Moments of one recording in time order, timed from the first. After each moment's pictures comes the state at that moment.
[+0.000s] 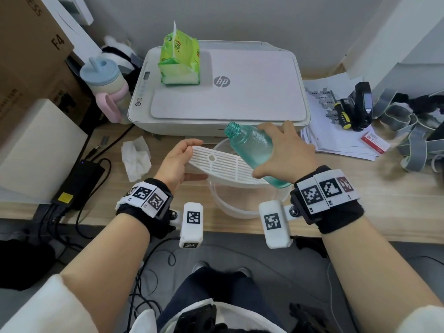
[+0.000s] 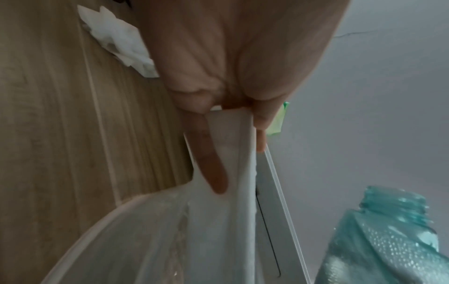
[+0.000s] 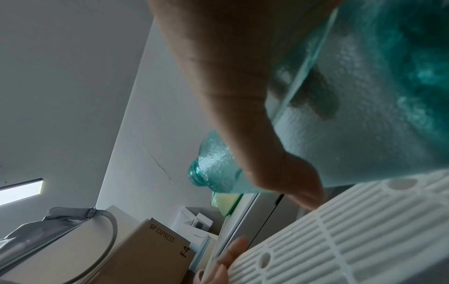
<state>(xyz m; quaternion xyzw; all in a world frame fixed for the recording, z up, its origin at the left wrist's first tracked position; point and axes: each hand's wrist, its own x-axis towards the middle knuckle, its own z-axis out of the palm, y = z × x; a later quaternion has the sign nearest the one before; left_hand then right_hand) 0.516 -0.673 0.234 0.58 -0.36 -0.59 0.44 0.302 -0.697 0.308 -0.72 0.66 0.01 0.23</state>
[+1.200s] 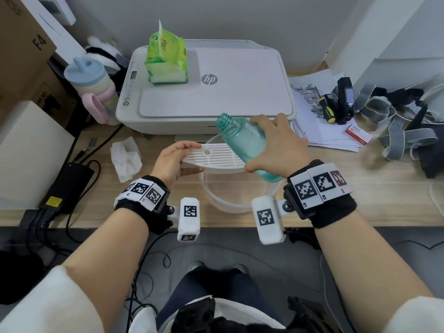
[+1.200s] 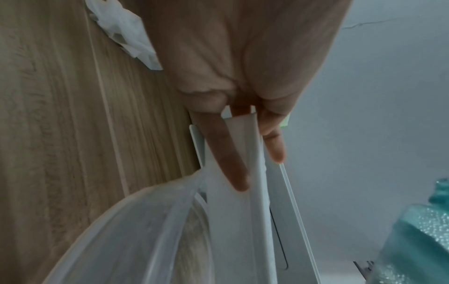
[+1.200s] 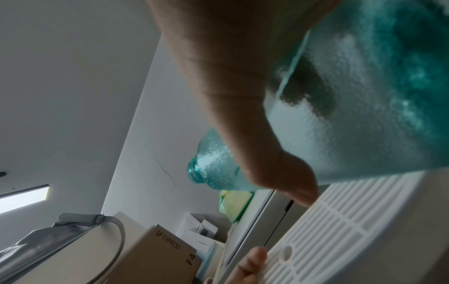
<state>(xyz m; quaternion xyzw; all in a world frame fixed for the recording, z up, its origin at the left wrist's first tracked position) 0.510 -0.680 0.223 0.55 -0.33 -0.61 0.46 0.301 -0.685 0.317 -0.71 0.67 -0.02 0.22</state>
